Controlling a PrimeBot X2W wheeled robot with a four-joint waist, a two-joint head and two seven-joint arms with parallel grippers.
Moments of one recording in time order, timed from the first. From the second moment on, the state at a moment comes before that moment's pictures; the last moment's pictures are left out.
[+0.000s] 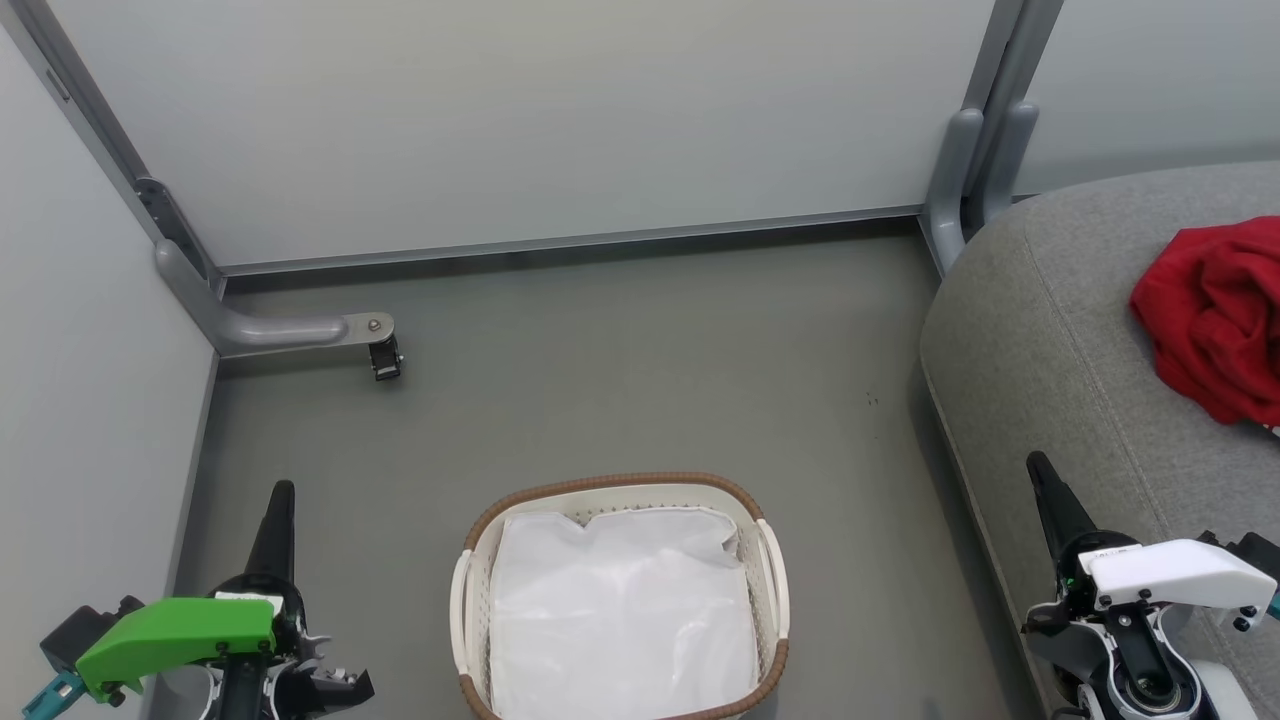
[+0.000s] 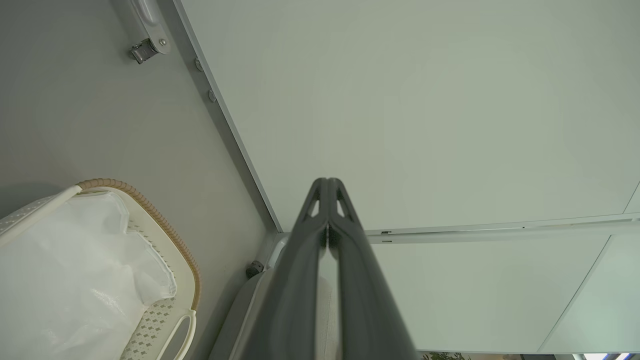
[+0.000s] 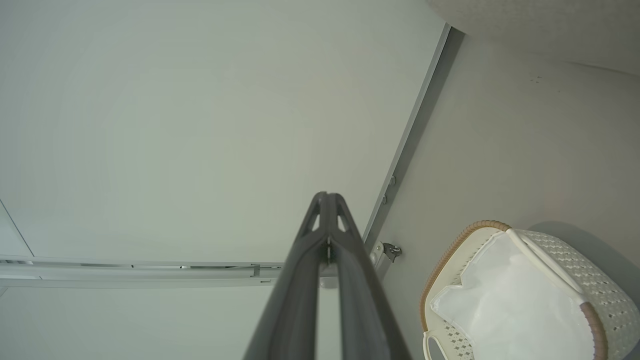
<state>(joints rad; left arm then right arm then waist) -0.09 0.05 0.08 0.27 -1.45 -0.12 0.07 -0.12 -0.05 -0.08 0.27 1.44 0.13 0.06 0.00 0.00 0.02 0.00</state>
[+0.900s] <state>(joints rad) -0.10 0.05 0.11 0.24 -1.61 -0.13 0.11 -0.11 -0.05 -0.11 0.24 1.61 0.13 0.11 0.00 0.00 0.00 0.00</state>
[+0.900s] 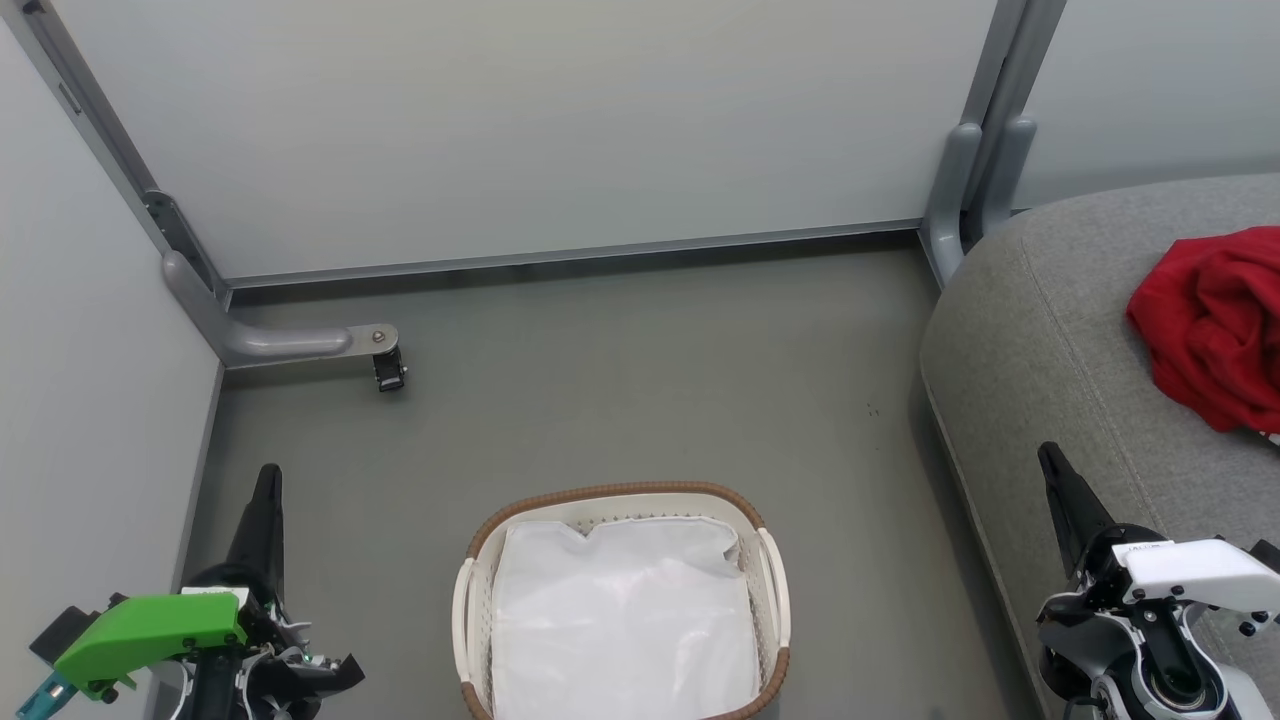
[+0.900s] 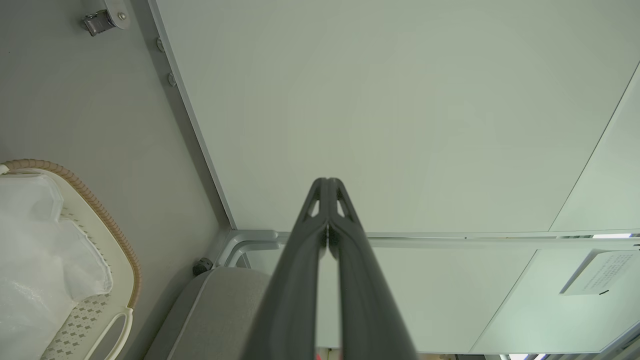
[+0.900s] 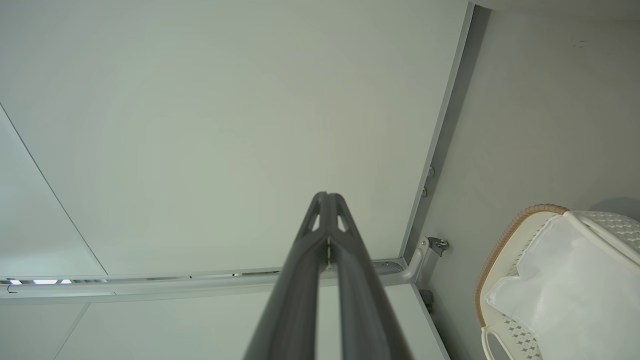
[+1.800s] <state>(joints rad) -0.10 0.05 0.11 0.24 -1.61 -0.13 0.11 -0.11 -0.05 -0.11 0.24 1.61 0.13 0.11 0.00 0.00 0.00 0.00</state>
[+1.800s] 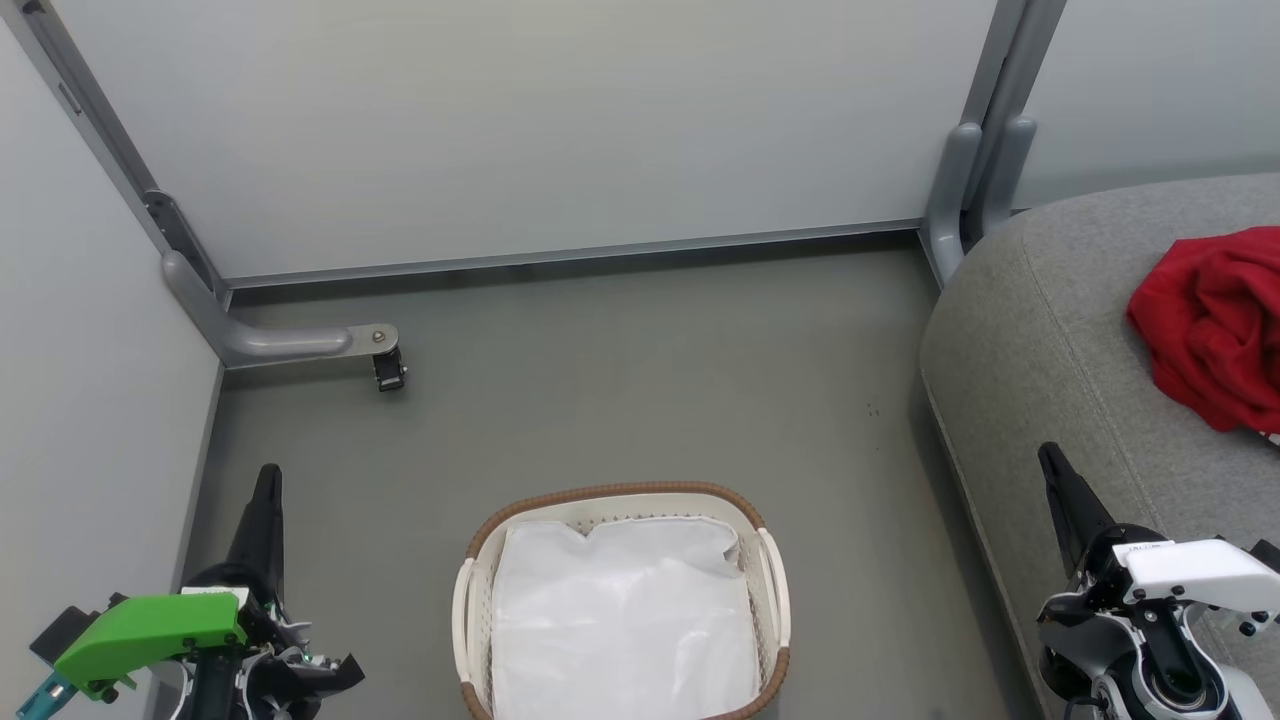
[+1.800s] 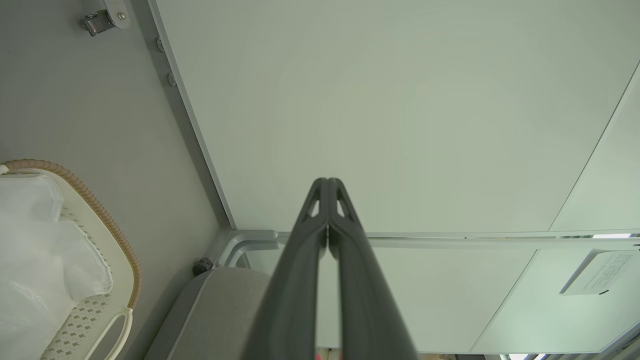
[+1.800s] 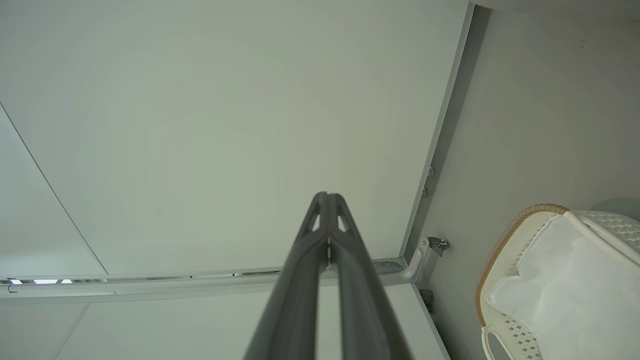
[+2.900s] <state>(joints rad) -0.10 0.05 0.11 0.24 -1.61 -0.13 0.11 -0.11 -0.05 -0.11 0.24 1.61 0.13 0.11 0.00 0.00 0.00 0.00</state>
